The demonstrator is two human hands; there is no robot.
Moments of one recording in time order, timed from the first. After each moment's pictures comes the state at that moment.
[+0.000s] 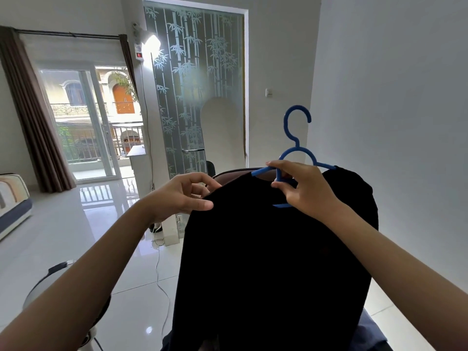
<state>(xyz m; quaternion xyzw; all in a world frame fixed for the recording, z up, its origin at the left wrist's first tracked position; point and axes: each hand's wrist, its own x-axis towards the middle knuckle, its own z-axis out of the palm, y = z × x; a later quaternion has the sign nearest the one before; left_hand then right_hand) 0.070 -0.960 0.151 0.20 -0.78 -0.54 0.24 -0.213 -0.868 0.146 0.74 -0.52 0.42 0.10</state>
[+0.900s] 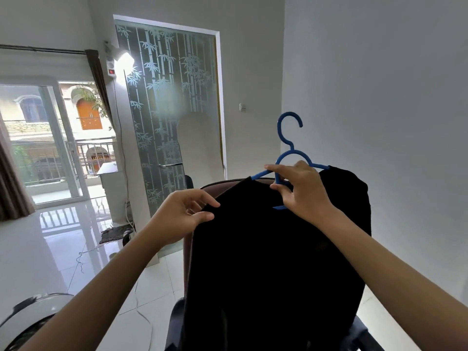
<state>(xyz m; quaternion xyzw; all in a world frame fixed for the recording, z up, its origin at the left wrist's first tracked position) 0.058 -0.924 0.148 0.22 -0.85 -0.29 0.38 -0.203 -0.832 0.160 0.66 -0.58 0.41 0.23</state>
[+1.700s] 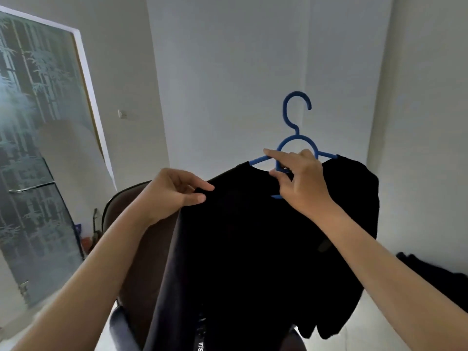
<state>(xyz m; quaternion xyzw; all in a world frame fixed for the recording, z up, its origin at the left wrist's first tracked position) 0.114 -0.797 0.210 -0.03 -0.86 -0.45 0.25 -0.046 -0.580 0.192 0.43 -0.72 0.38 0.39</state>
